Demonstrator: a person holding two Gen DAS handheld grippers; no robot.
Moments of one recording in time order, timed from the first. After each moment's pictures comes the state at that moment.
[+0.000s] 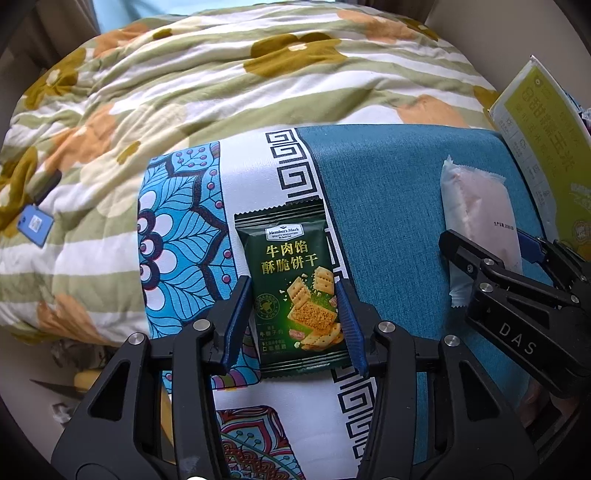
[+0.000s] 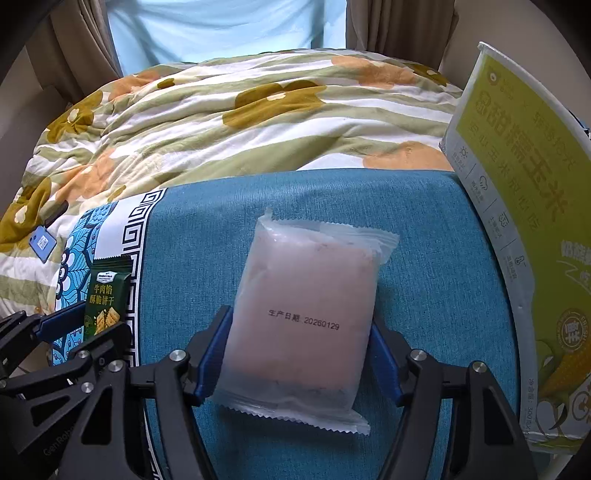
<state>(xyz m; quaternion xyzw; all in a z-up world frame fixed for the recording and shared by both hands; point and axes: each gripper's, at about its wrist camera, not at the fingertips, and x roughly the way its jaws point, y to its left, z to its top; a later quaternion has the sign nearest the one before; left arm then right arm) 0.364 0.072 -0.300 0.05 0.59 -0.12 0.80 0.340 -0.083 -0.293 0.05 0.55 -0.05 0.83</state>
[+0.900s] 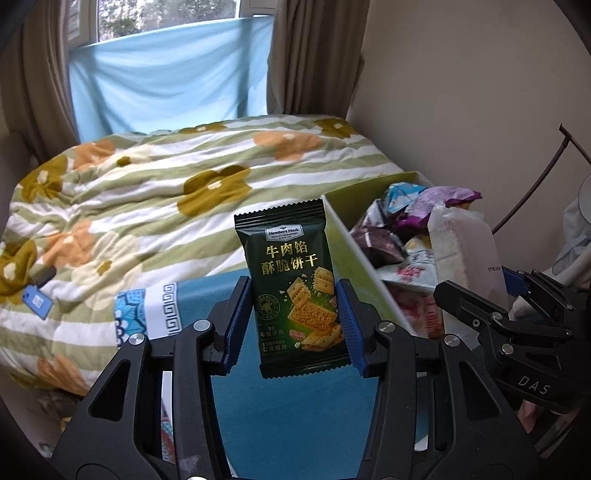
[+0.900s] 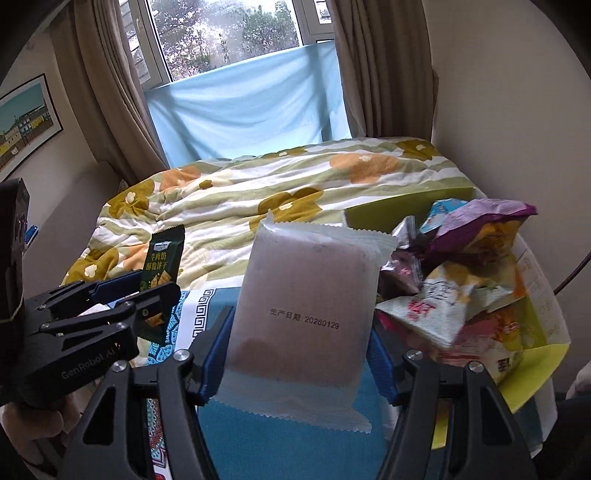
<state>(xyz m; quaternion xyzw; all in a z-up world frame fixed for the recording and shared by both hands) 0.268 -0.088 -0.066 0.02 0.42 -0.21 0.88 0.225 -0.206 -0.089 0.08 0.40 0.01 0.91</state>
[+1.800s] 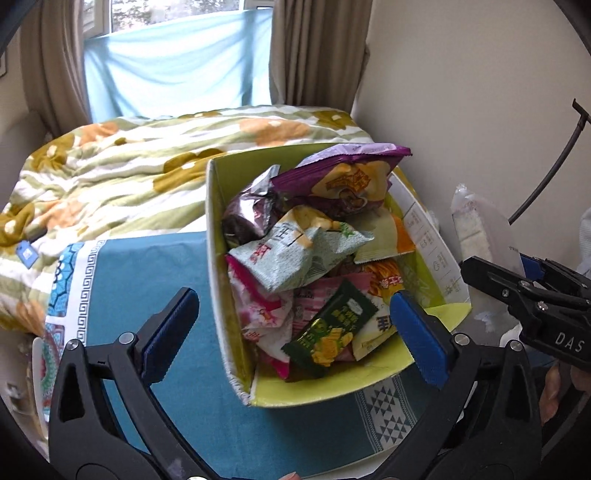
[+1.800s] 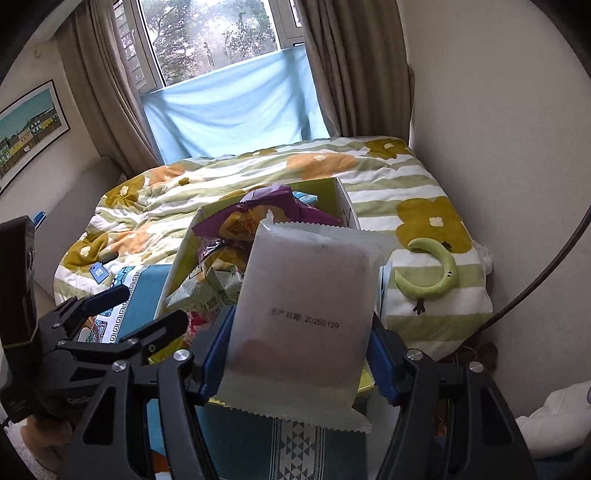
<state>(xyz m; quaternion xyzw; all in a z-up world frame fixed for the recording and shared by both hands) 0.194 -0.274 -0.117 0.01 0.43 -0.13 0.89 0.179 -0.435 -0.111 0.08 0.41 0.05 0.90</state>
